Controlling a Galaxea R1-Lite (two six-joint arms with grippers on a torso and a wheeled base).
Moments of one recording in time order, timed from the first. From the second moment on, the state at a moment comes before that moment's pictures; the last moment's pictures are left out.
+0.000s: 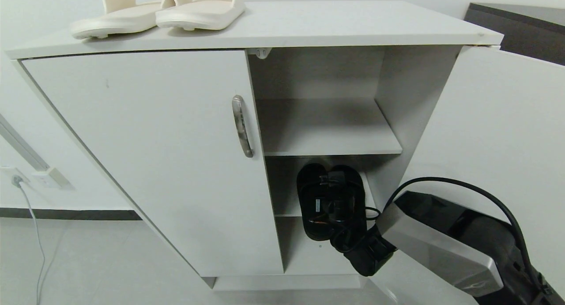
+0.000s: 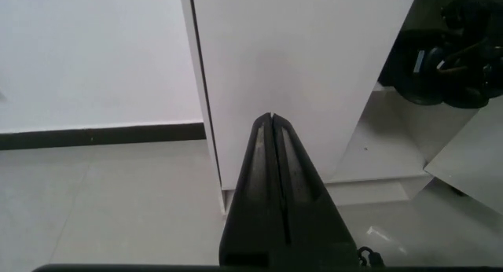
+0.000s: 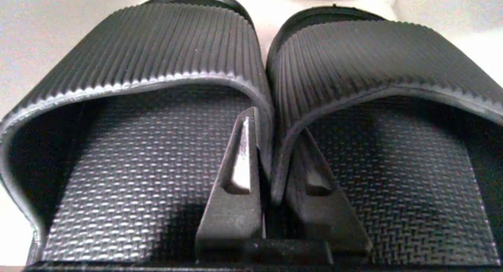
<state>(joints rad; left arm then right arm) 0.00 0.00 0.00 0.00 -0.03 0.01 0.68 2.59 -1.40 -1.10 -0.66 0.07</state>
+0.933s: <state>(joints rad) 0.00 0.00 0.00 0.00 -0.02 0.01 0.63 2.75 -1.89 -0.81 -0.66 0.07</state>
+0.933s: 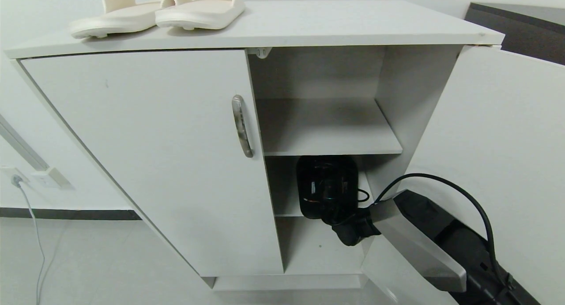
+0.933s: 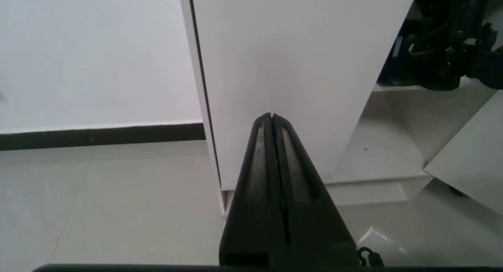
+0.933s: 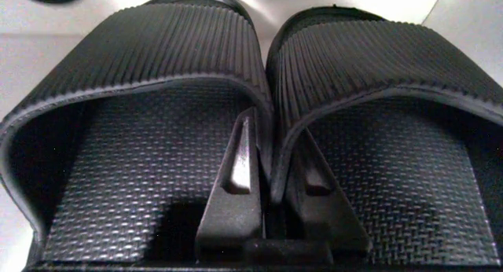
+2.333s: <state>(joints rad) 0.00 0.00 0.00 0.00 -0.02 0.01 0.68 2.55 -1.41 -1.05 -0.67 0.07</state>
